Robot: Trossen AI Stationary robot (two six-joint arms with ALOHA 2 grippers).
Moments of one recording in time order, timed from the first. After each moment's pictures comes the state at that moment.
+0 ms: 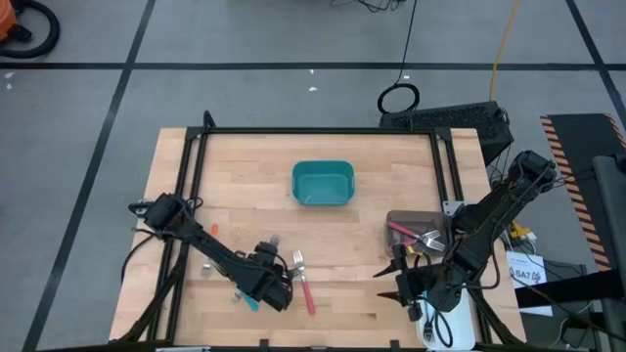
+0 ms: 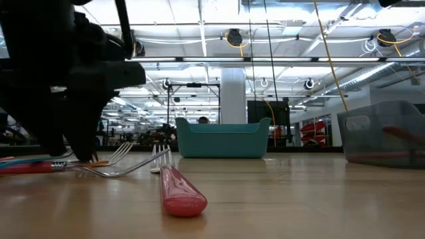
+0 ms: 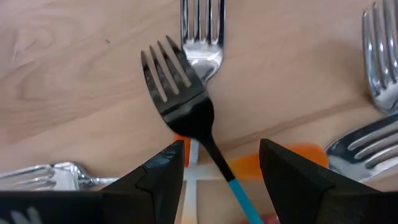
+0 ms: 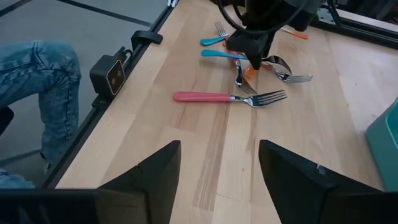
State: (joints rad) left arm -0.57 1.99 1.33 -1.05 -0.31 -1.81; right arm 0.86 1.26 0.78 -0.21 0.60 0.30
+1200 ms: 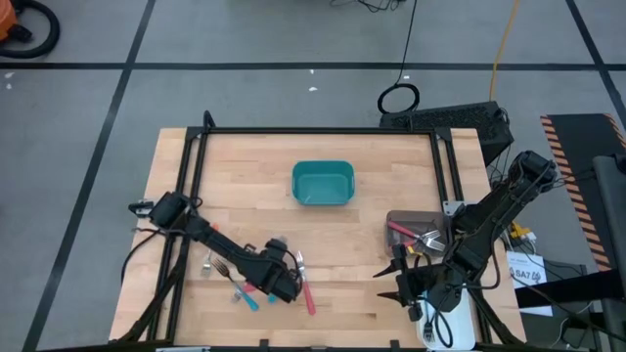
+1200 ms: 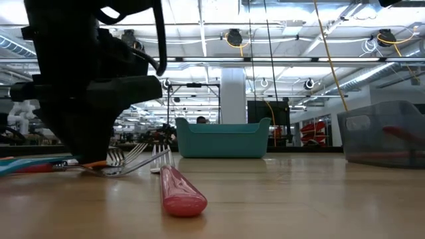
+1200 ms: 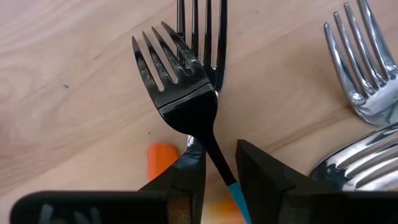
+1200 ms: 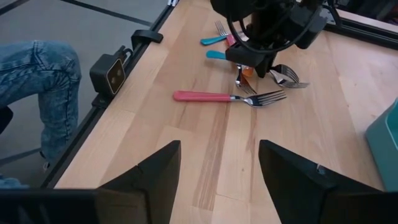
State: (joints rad) left arm -0.50 2.03 1.33 -0.95 -0.31 -1.58; right arm 0.87 1.26 0.78 -0.21 0.60 0.30
